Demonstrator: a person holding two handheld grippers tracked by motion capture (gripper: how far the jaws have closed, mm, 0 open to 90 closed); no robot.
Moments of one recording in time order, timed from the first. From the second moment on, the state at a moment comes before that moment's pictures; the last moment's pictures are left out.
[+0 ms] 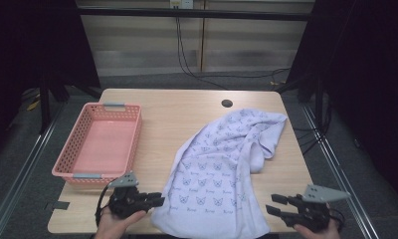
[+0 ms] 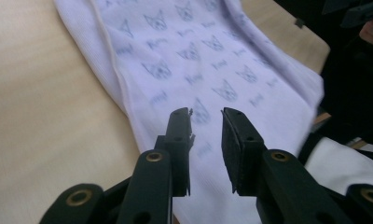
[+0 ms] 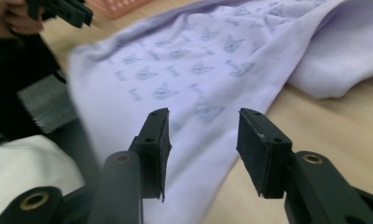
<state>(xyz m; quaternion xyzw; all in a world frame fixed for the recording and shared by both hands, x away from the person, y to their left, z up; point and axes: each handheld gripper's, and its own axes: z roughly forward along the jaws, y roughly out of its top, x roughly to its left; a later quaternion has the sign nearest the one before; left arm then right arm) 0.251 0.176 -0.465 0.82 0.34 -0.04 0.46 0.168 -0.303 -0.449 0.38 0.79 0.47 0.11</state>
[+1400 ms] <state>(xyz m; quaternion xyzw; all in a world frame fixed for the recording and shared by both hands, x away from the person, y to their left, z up) 0.207 0.202 -0.459 0.80 0.34 -0.05 0.48 0.151 -0.332 -0.452 0.44 0.77 0.45 0.10</state>
